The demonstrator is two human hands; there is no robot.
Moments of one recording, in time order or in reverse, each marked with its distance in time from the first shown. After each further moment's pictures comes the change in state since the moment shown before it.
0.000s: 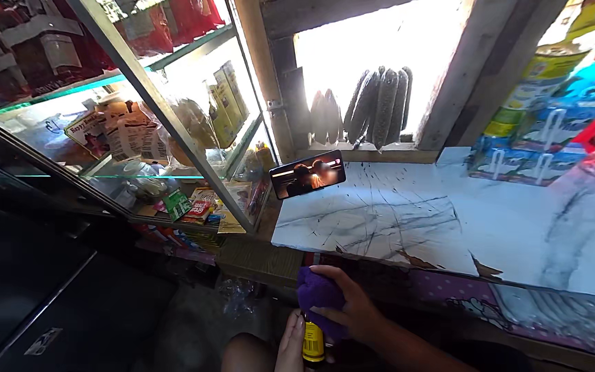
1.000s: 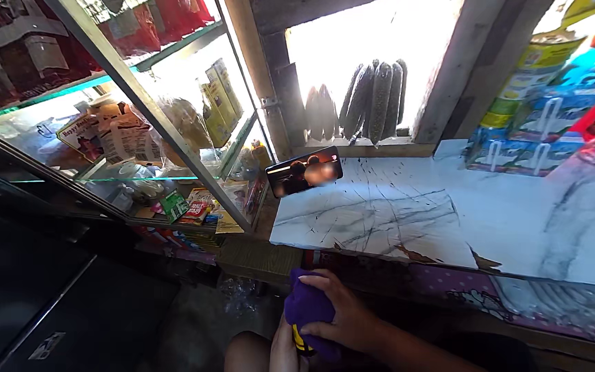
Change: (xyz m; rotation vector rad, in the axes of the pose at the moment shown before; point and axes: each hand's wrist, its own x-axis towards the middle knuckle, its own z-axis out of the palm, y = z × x) left_hand 0.003 0.007 0.004 0.003 0.259 0.001; right_hand -0.008 0.001 0.013 -0.150 -0.057 -0.054
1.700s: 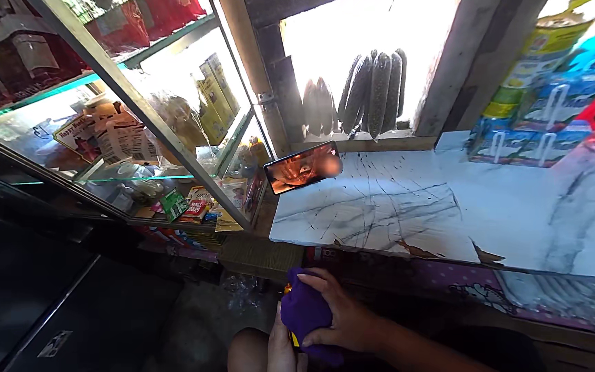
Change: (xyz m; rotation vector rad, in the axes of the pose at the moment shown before) left_hand 0.004 0.000 -0.003 -0.155 -0.007 0.061; right_hand -0.005 0.004 0.002 0.014 -0.077 -0.036
